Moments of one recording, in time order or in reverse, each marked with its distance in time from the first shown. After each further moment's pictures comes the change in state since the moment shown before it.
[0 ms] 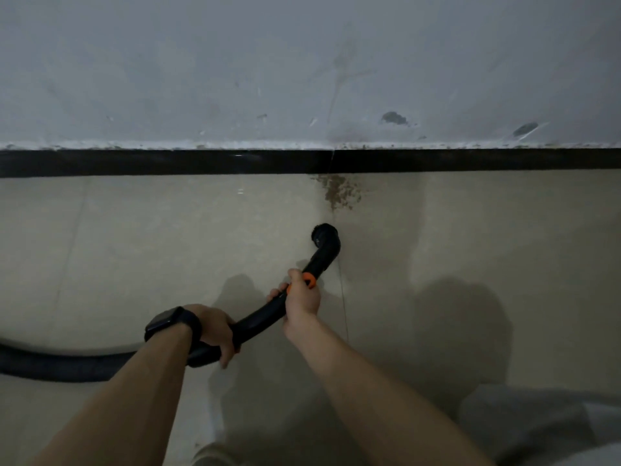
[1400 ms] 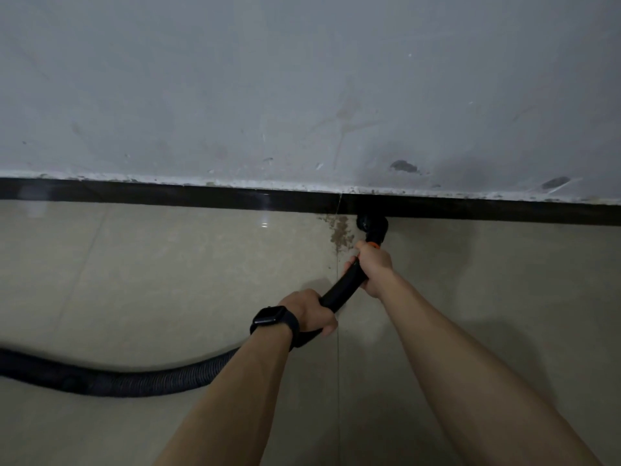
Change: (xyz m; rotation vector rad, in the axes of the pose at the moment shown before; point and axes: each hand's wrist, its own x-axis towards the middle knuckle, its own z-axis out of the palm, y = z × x) left_hand 0.022 0.170 -0.058 -0.383 0.342 0.184; right_hand 0.103 -0.209 -0.006 -0.380 -0.008 -0.094
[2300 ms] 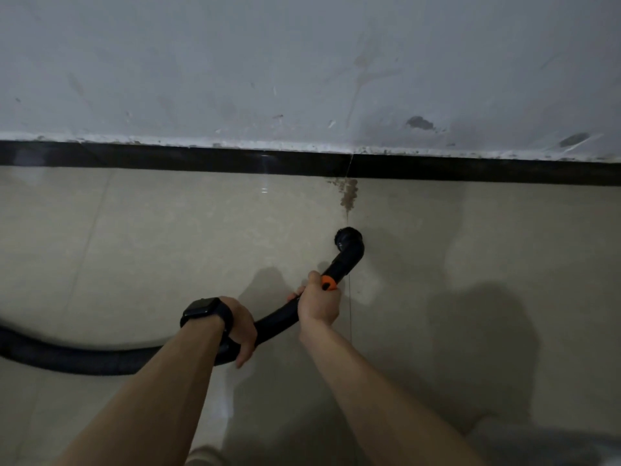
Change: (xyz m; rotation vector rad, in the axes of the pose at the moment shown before) left_hand -0.041 -0.127 -0.011 0.492 -0.443 -0.321; right_hand -0.099 0.167 0.066 0.116 0.193 0.007
